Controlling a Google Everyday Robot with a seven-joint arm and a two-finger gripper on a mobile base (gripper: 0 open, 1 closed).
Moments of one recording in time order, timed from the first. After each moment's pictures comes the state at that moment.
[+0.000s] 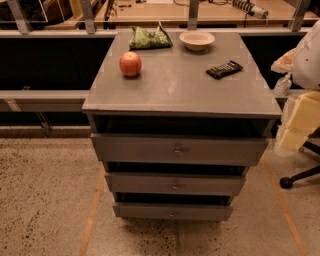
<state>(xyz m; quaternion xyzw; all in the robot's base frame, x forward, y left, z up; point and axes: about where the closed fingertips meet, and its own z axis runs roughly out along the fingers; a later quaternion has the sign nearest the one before) 0.438 -0.217 0.977 -0.60 0.78 -0.03 0.16</state>
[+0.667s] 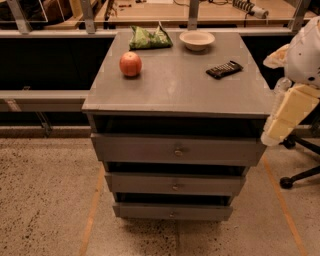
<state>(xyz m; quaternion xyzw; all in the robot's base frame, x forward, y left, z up) 0.461 -0.207 0.975 -0.60 0.78 -0.01 0.20</state>
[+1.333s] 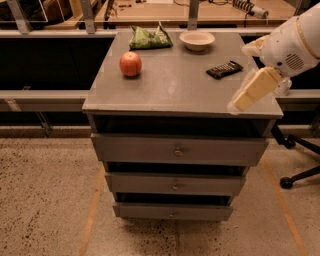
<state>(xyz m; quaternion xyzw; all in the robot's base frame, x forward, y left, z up) 0.545 -0.177 0.969 -0.55 0.76 0.09 0.33</state>
